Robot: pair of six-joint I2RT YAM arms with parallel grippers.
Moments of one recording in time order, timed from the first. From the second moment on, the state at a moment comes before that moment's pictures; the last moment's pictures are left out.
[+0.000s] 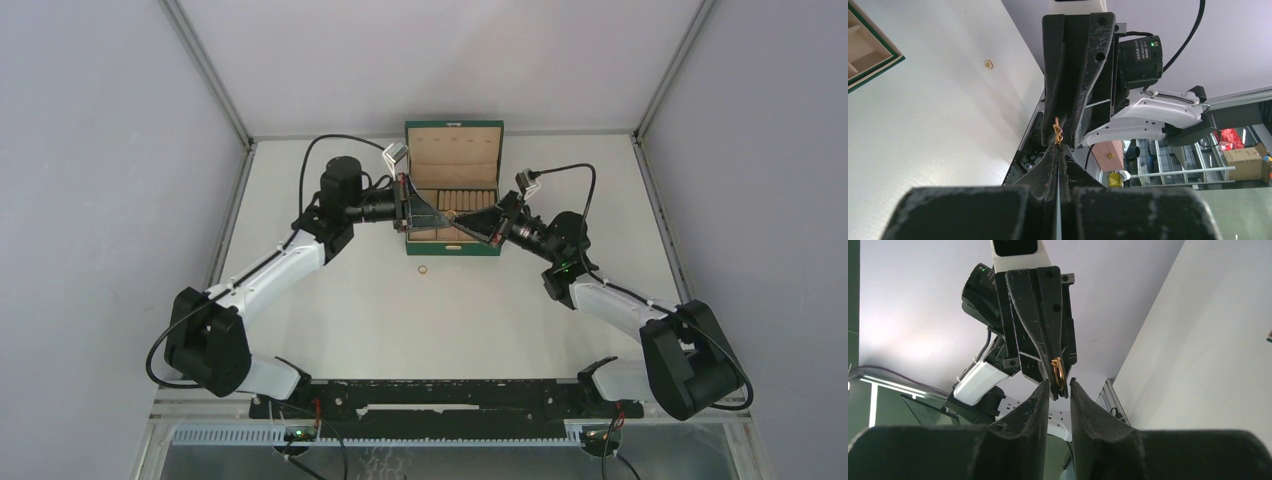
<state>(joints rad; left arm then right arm) -0.50 1.41 1.06 0.15 0.90 -0.93 0.44 1.29 0.58 0.91 -0.64 1.37</state>
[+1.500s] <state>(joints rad) -0.42 1.42 1.15 0.04 1.05 -0.88 0.46 1.34 0.63 0.96 -0.75 1.40</state>
